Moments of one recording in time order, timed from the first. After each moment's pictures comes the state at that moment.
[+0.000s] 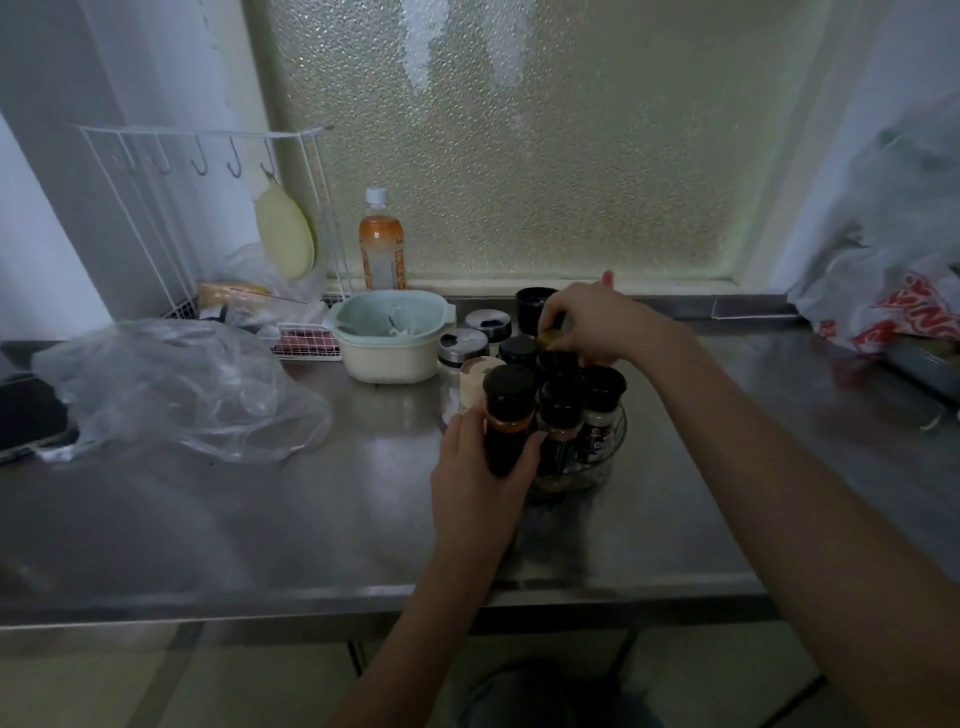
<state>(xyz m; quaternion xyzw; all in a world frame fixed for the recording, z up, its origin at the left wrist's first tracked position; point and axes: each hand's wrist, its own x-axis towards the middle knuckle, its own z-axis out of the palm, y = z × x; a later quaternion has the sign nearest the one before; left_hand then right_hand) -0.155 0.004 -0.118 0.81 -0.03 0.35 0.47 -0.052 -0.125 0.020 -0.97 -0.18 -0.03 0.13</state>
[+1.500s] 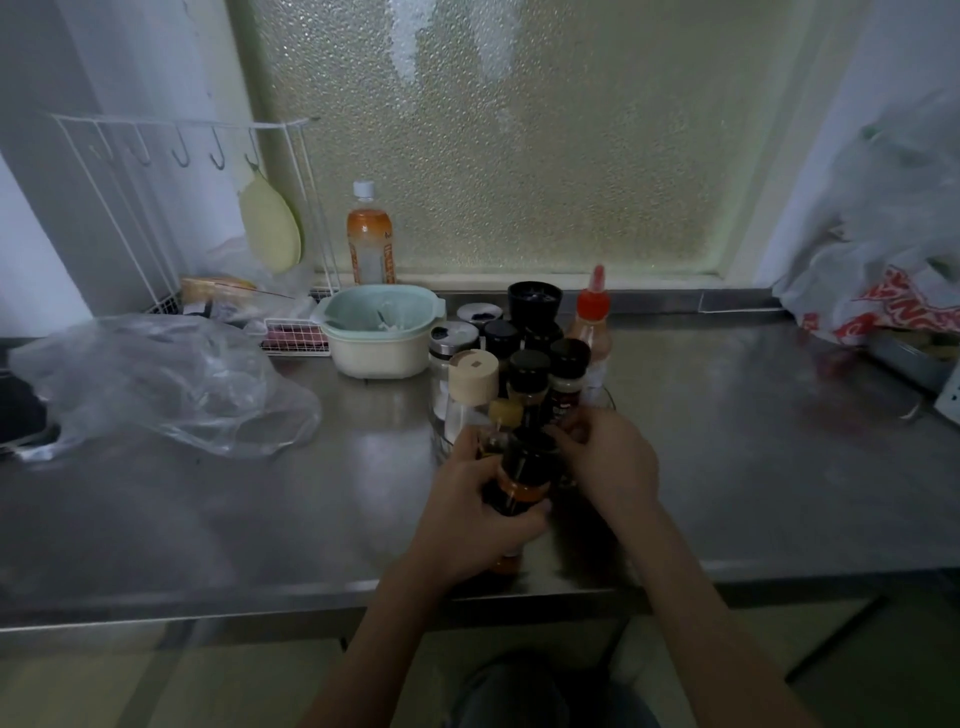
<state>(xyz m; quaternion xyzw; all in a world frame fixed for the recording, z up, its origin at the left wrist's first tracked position) -0.170 0.024 -0.122 0.81 -0.22 0.16 0.52 -0.124 -0.133 -0.103 -0.95 0.04 -0.15 0.28</state>
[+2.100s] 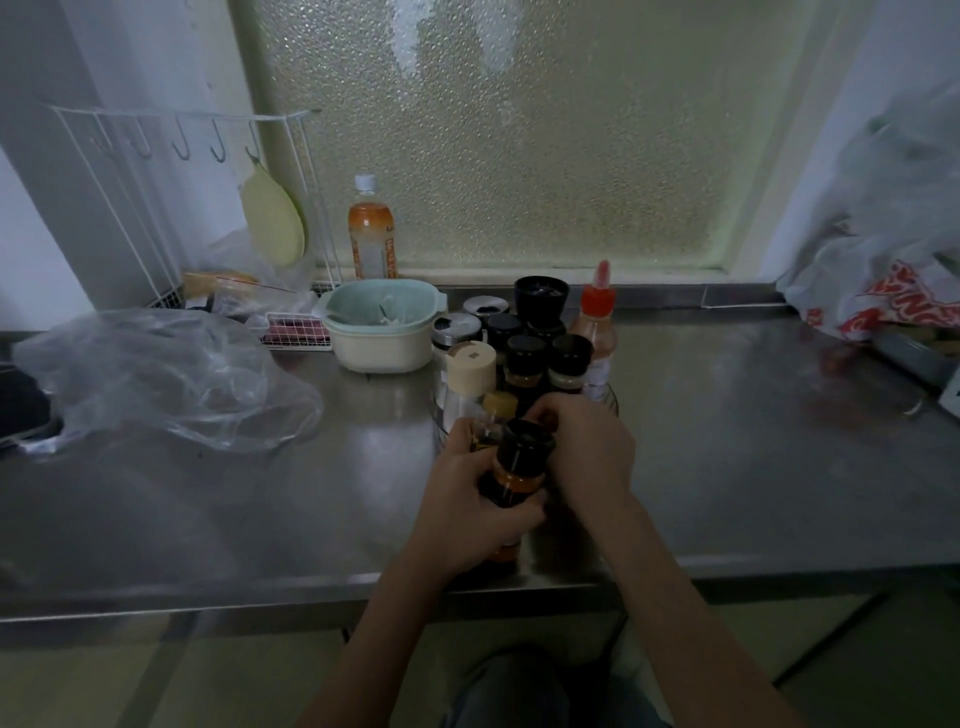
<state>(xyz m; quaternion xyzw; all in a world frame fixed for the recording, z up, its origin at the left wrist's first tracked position) -0.171 0.026 -0.122 0.82 -0.20 0.17 0.51 -0.130 -0.104 -0.091 -0.96 -0.02 -0.21 0.21</state>
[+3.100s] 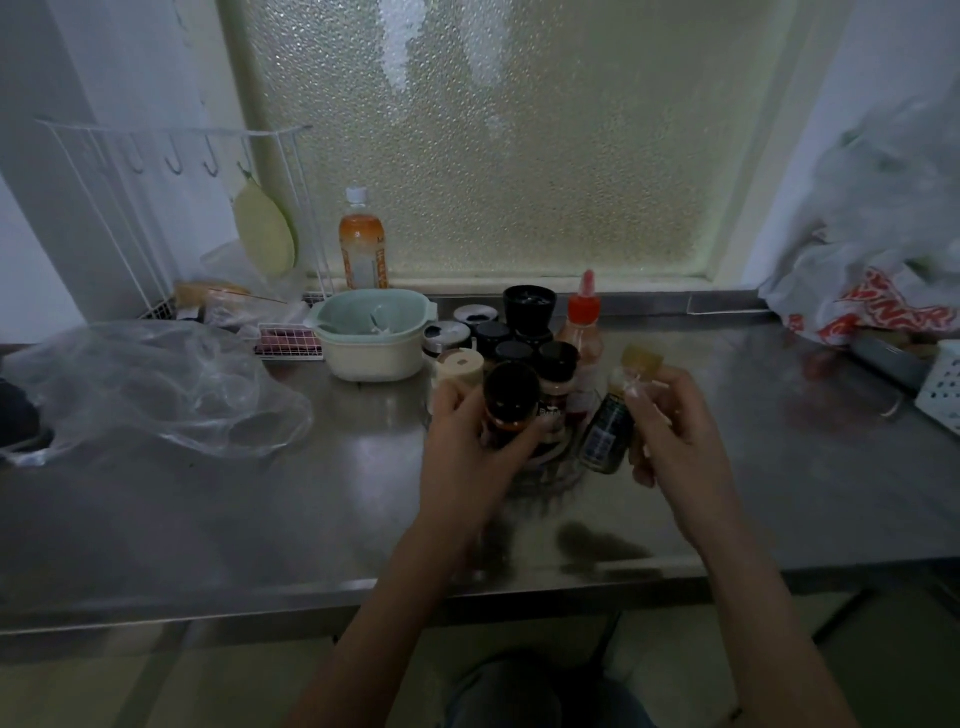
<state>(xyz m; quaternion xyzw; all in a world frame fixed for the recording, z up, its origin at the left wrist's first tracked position) -0.156 0.008 -0.091 0.80 -0.13 0.29 0.51 -0.164 -0.178 -0.073 -0.73 -0.08 -0.21 0.65</state>
